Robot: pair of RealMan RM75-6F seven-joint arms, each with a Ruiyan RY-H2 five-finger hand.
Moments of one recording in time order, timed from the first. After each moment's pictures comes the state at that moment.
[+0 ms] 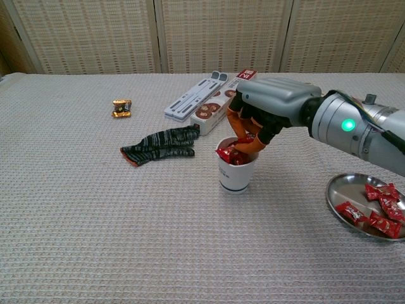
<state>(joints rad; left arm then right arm) -0.05 -0.99 -0.02 -1.66 1.55 1.53 -0.16 0.81 -1.60 0.18 -1.56 -1.11 0.97 -0.46</state>
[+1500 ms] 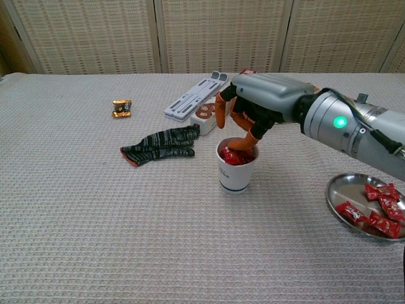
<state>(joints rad) -0.05 -0.99 -0.02 -1.66 1.55 1.53 -0.16 0.81 -1.63 0.19 -1.50 -1.18 0.97 -0.34</state>
